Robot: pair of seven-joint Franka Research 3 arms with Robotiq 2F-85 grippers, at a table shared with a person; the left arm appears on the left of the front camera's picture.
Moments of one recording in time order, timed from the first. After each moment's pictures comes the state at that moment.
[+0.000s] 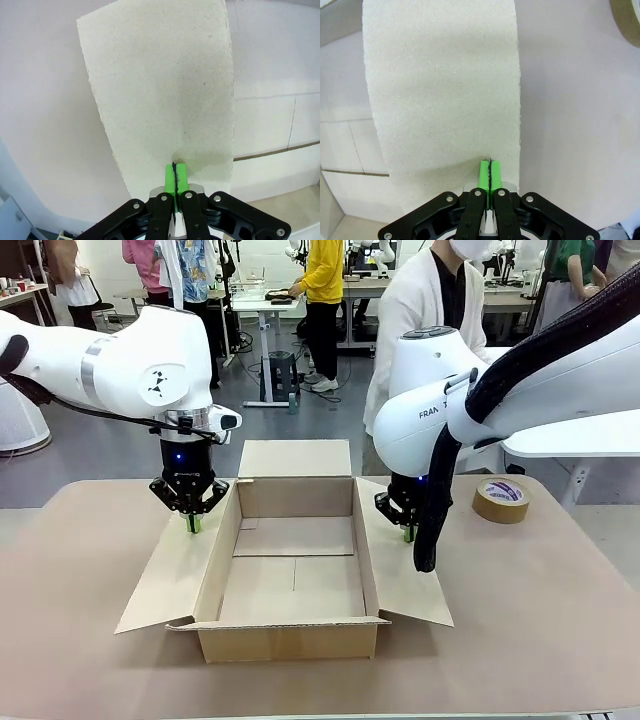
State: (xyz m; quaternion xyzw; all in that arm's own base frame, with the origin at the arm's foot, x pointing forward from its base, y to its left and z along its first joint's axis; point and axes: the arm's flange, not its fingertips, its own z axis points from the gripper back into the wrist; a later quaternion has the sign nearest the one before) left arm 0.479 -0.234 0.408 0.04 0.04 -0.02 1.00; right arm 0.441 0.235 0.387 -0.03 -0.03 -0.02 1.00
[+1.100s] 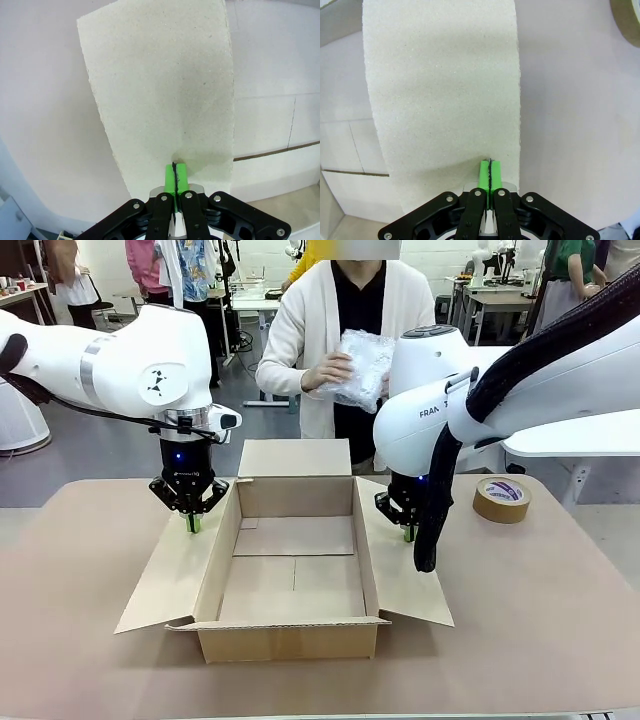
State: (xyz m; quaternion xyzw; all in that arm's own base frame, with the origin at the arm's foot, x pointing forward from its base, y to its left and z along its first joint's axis) left arm 0.479 -0.234 0.408 0.04 0.04 -0.02 1.00; right arm 0.441 0.235 0.387 -0.03 -0.03 -0.02 1.00
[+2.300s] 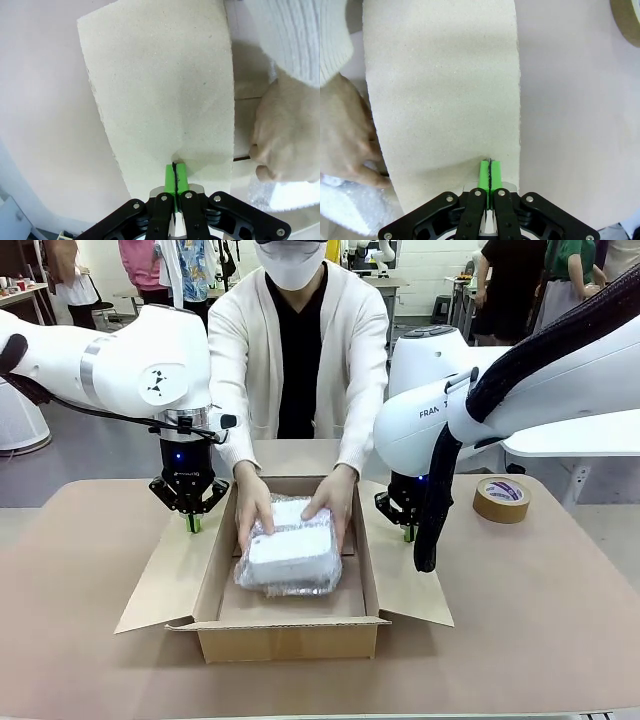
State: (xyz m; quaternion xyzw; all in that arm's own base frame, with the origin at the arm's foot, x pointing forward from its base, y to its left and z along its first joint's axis) left arm 0.479 -0.234 0.408 0.04 0.04 -0.02 1.00; right arm 0.441 0.235 0.387 -0.03 -0.03 -0.02 1.00
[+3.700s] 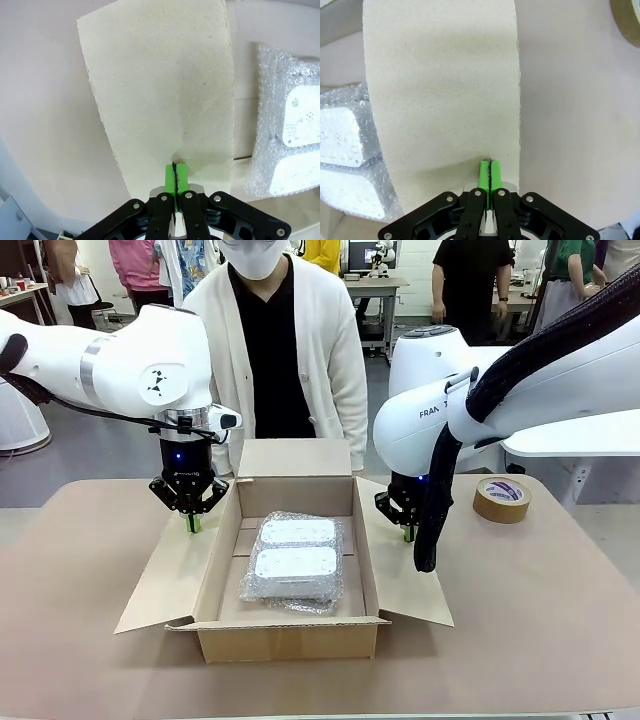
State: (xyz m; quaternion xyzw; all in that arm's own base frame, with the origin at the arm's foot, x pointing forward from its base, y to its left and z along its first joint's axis) left arm 0.479 -0.234 0.408 0.04 0.04 -0.02 1.00; right arm 0.441 0.235 0.387 -0.03 -0.03 -0.02 1.00
